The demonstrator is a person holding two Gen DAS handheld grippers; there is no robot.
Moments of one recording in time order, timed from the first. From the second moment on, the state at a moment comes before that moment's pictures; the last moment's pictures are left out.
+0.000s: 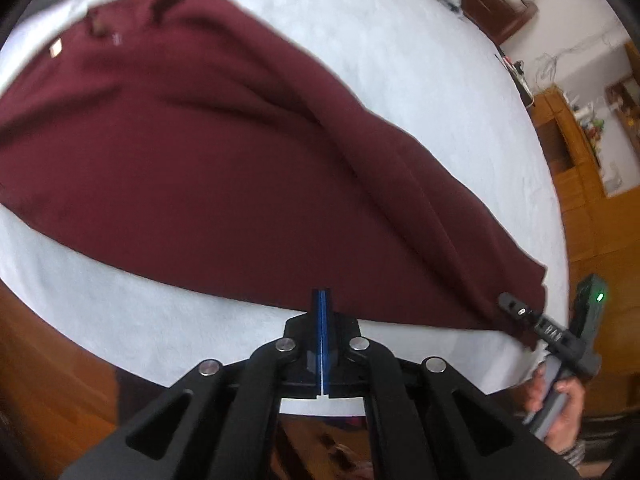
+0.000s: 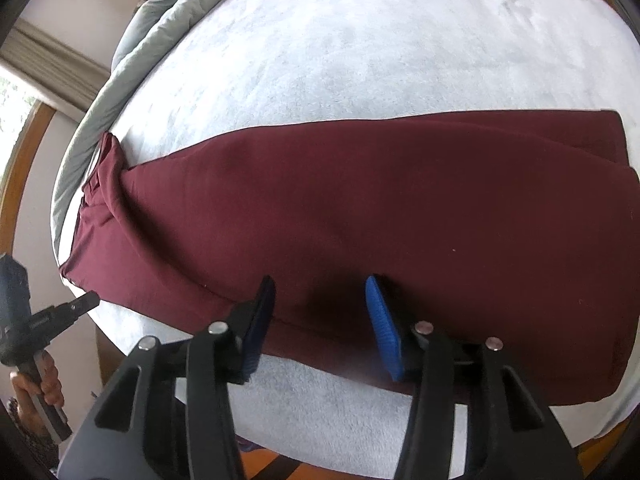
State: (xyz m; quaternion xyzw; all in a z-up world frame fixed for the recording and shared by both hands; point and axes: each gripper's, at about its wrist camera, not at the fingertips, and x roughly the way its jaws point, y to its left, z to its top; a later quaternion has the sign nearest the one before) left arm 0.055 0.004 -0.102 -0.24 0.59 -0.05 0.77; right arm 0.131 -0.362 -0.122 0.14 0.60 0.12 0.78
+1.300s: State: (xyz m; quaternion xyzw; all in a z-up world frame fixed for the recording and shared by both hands) left arm 0.056 0.024 -0.135 -0.28 0.52 0.01 0.81; right arm 0.111 -0.414 -0.097 0.19 0.57 0.09 0.79
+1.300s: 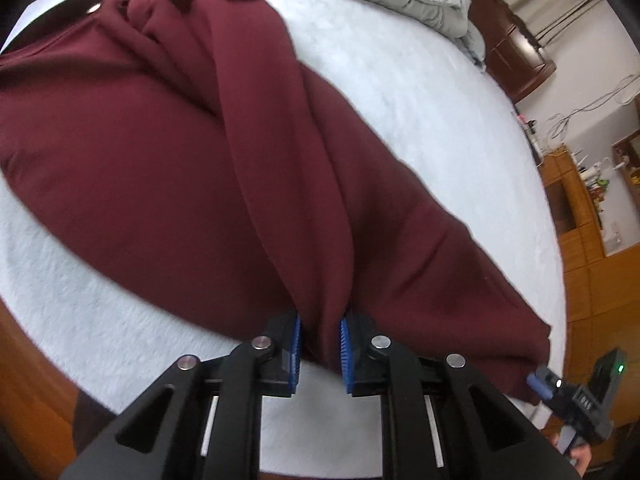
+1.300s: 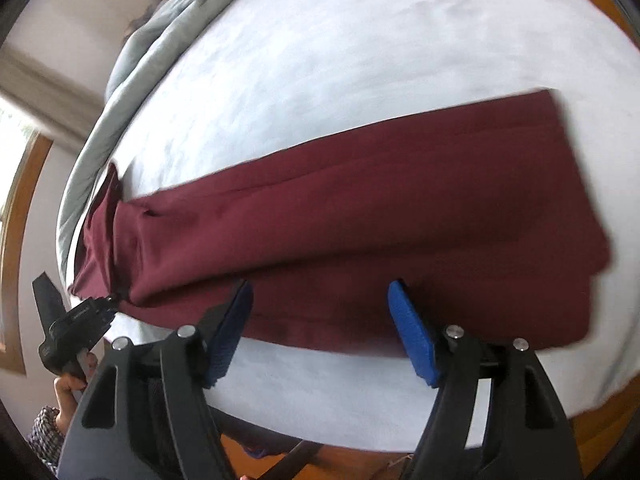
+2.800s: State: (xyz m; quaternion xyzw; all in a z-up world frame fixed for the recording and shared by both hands) left arm 0.069 0.010 -0.145 -0.35 0.51 -0.03 0.78; right arm 0.063 -0.561 -0.100 0.26 0.52 -0.05 0.81
